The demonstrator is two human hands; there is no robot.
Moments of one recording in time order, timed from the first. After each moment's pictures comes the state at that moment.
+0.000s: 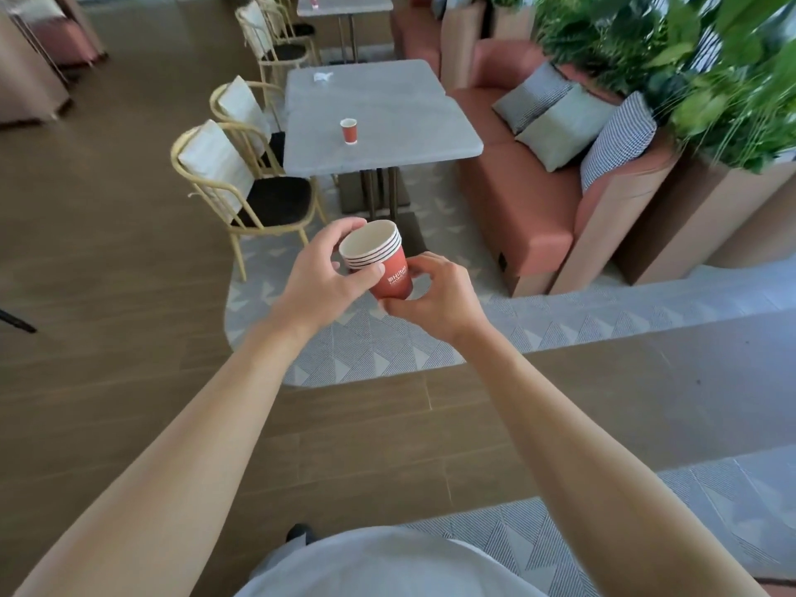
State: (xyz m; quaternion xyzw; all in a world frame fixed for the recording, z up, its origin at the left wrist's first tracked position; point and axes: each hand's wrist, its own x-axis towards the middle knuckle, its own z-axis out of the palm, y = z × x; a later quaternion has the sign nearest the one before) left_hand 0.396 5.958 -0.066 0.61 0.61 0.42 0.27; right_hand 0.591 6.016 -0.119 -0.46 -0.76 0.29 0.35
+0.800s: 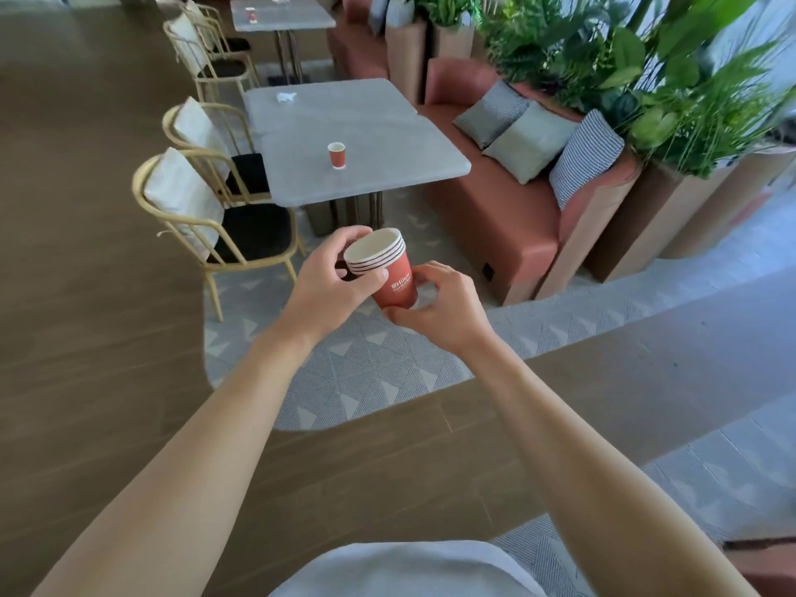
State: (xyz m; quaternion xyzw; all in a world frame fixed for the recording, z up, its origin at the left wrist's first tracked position) left_hand 0.179 6.047 -0.066 0.64 0.52 0.44 0.34; right_hand 0.383 6.061 -0.101 -0.54 -0.72 0.25 0.36
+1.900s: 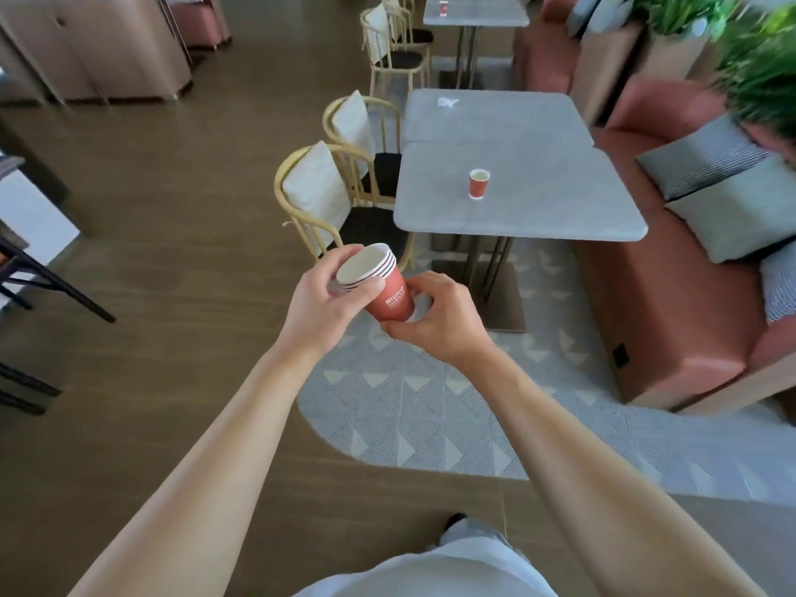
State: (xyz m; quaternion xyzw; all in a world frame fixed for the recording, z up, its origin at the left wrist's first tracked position) left_hand 0.061 6.216 -0.089 0.48 0.63 0.54 0.28; right_hand 0.236 6.318 -0.124 -0.35 -0.82 0.33 0.30
